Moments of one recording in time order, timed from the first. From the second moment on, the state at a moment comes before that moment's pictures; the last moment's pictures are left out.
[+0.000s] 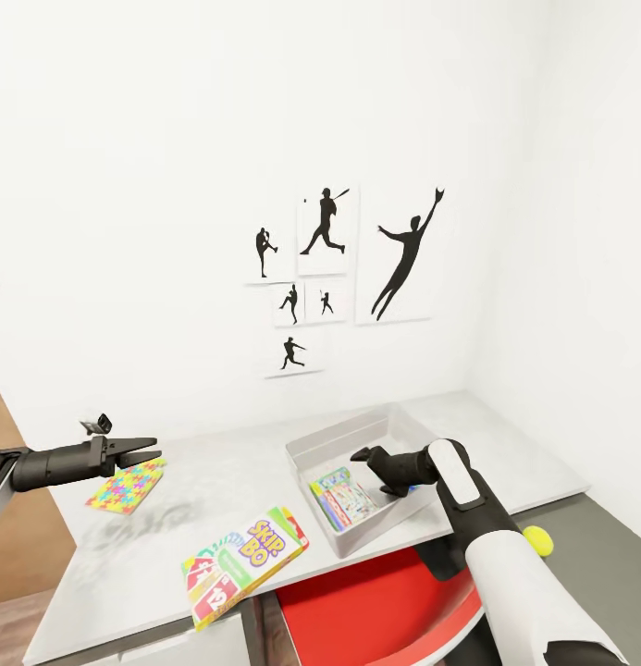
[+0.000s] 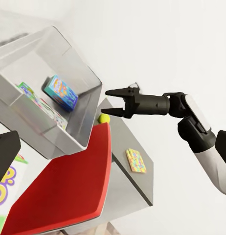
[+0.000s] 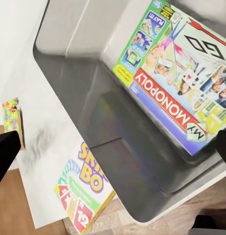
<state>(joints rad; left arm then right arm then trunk) -0.71 0.55 0.08 -0.79 0.23 0.91 -1.57 -0.75 0.06 -0.03 -0.84 -1.01 0.94 -0.38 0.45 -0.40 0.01</state>
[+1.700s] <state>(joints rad) -0.71 0.55 0.08 -0.79 0.23 0.91 -1.57 -0.43 -0.02 -0.05 -1.49 -1.03 1.00 0.00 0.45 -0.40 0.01</state>
